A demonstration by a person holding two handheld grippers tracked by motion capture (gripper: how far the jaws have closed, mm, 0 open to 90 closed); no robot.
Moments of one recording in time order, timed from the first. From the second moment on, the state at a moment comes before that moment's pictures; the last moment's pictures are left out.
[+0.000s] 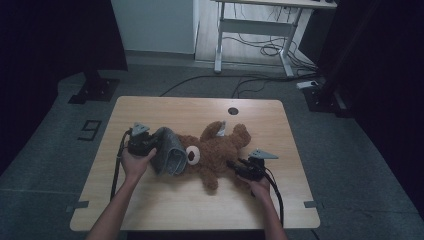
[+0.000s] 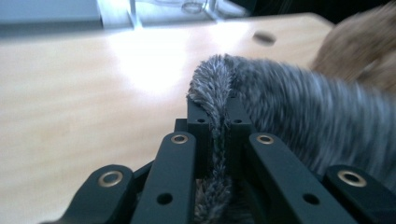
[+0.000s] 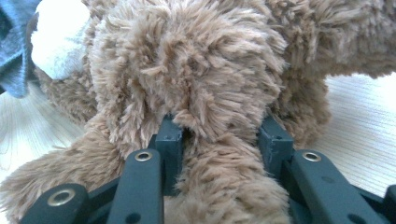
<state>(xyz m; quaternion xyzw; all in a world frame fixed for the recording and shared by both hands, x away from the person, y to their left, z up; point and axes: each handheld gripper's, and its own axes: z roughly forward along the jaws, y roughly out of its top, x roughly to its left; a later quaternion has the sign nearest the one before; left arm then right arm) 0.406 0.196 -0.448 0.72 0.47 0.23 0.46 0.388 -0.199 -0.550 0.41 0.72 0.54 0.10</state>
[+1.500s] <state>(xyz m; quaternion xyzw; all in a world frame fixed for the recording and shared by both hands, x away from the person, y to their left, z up) 0.373 0.109 -0.489 0.76 0.40 0.19 0.47 0.375 -0.216 -0.476 0.41 0.69 0.57 0.17</state>
